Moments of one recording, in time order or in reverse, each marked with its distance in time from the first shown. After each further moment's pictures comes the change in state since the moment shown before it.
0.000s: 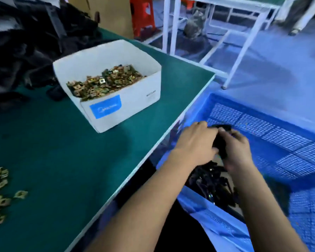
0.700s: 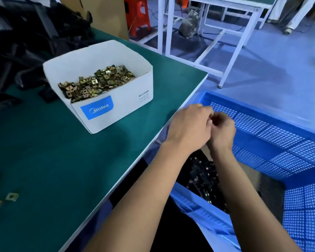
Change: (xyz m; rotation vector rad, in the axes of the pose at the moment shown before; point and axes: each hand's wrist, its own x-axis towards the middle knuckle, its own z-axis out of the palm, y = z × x) left_hand 0.008 0.005 -0.036 -0.196 0.274 -0.039; right_hand 0.019 -0.011 0.026 -0.680 0.152 -0.352
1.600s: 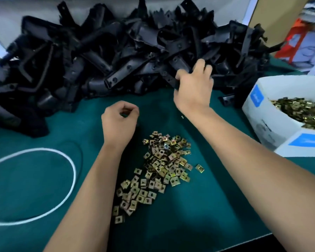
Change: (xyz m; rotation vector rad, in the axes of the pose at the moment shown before) left_hand -0.335 -0.285 -0.248 -0.158 1.009 -0.951; right_hand -0.271 -0.295 0.289 -0.425 -0.431 -1.136
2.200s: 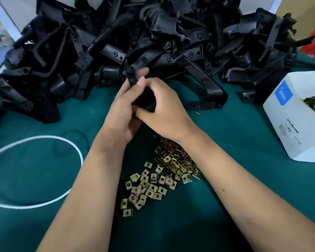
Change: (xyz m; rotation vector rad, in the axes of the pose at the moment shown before) left_hand -0.002 0.026 -0.021 -0.949 -0.320 -0.288; right_hand -0.071 -0.069 -0.013 0.910 -0.298 -0.326
